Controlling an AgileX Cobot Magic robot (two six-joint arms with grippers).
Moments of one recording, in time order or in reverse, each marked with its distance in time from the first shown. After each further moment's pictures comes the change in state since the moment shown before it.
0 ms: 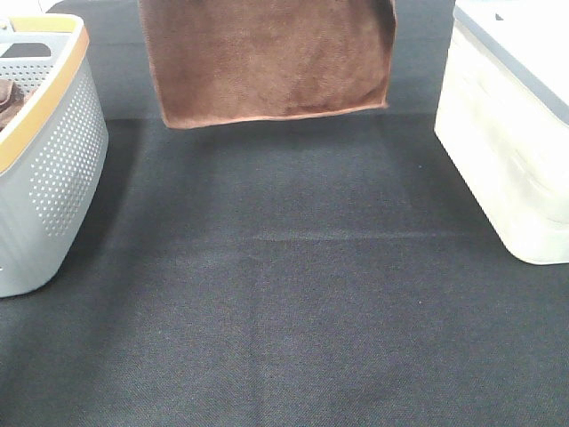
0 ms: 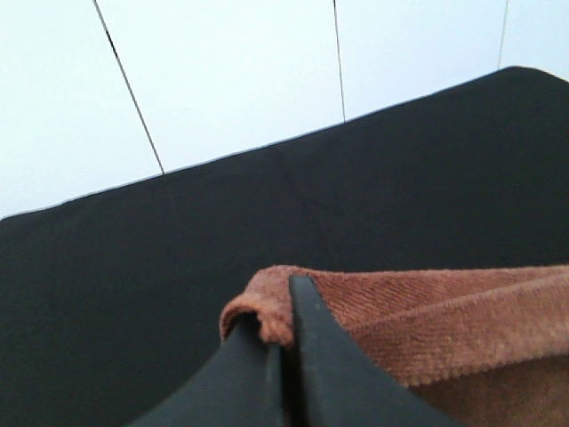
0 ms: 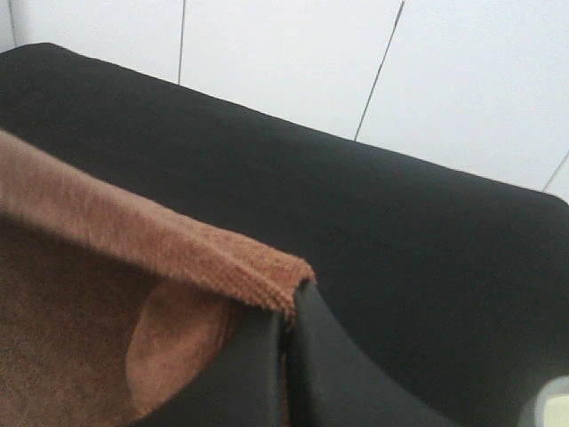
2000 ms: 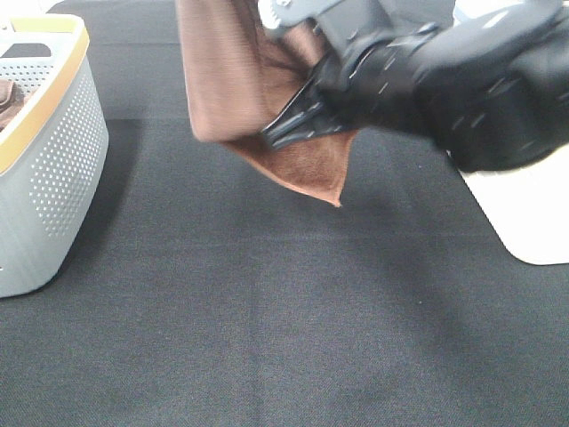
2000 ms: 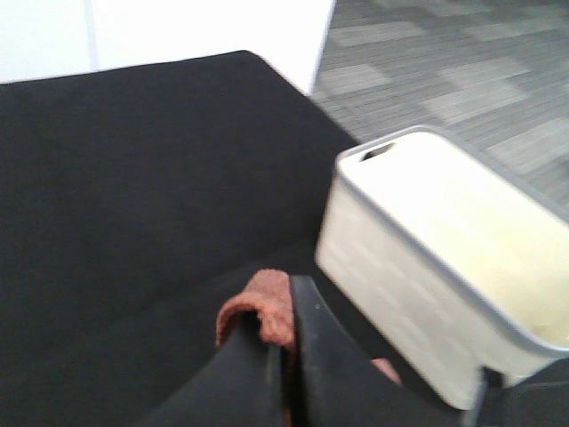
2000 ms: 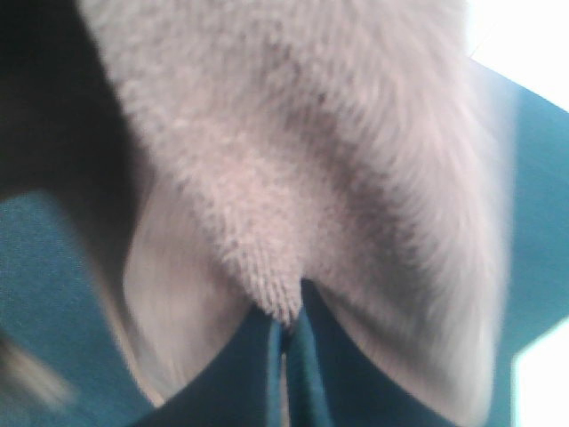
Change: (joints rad) left arm -0.159 -0.427 0.002 -0.516 0.562 0.177; right arm 0.449 -0.305 0.592 -0.179 -0.320 0.213
